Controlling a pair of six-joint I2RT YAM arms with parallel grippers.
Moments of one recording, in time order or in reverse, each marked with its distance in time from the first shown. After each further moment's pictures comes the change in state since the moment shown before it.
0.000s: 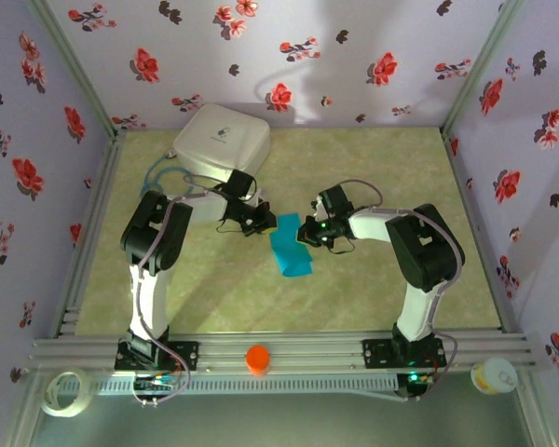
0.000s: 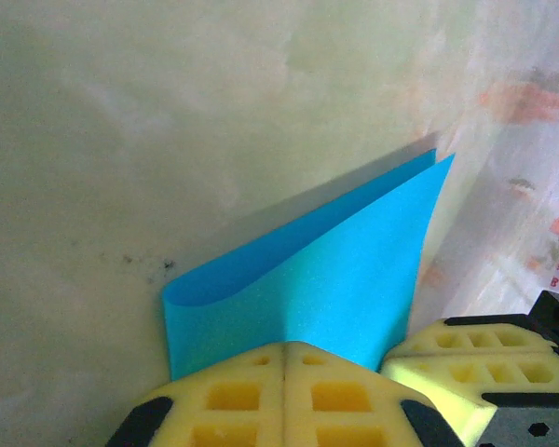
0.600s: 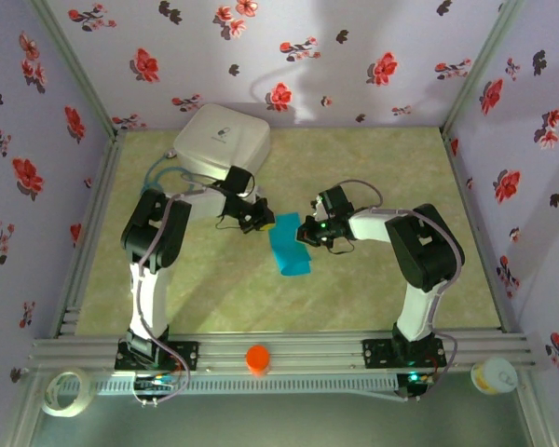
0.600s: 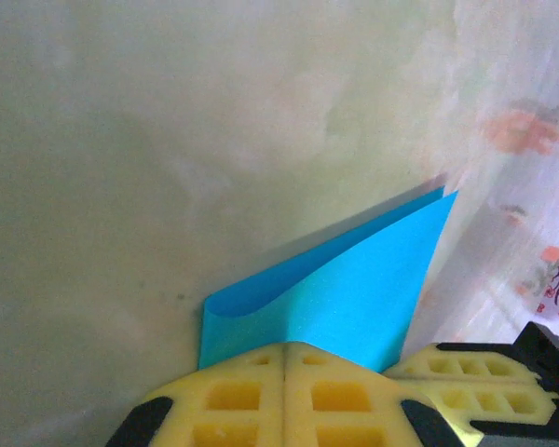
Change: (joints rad) left arm 0.026 0.019 0.047 -0.038 -0.015 -0.051; right arm 0.000 0.001 -0.012 0.035 -0.001 0.000
